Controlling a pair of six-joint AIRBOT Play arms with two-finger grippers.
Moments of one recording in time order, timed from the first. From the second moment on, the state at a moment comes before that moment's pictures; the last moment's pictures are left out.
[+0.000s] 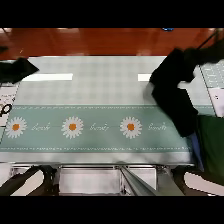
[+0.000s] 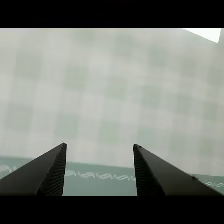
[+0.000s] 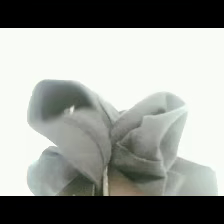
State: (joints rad) left arm 0.21 -1.06 1.22 1.13 -1.07 -1.50; right arm -0.11 -1.32 1.61 -1.28 1.16 1.47
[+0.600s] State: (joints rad) left arm 0.11 -0.92 1.28 1.15 -1.07 -1.45; right arm -0.08 -1.13 2.06 -0.97 1.16 1.38
